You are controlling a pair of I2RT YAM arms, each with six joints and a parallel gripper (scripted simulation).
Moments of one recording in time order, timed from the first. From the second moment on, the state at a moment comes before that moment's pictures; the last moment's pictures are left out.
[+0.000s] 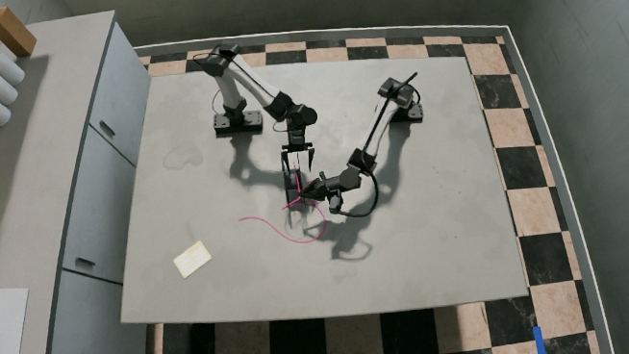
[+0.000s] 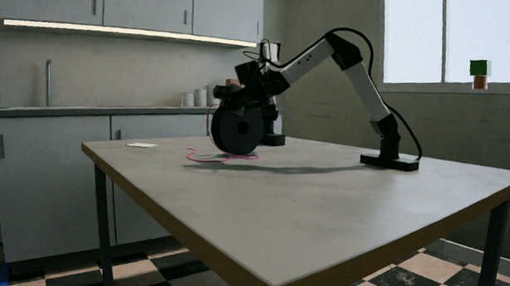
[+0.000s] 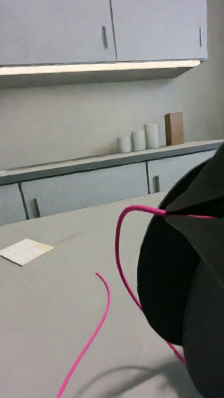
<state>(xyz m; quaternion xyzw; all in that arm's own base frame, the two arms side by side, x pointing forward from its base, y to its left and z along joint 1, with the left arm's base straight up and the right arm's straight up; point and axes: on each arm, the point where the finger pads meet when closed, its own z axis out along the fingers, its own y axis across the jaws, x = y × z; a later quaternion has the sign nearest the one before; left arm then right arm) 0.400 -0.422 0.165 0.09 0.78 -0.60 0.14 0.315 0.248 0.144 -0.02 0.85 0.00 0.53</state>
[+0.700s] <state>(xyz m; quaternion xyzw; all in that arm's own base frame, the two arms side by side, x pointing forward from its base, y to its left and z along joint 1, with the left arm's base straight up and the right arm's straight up) 0.400 -0.423 0.165 0.09 0.78 -0.60 0.15 0.315 0.248 0.144 -0.02 0.85 0.00 0.53</state>
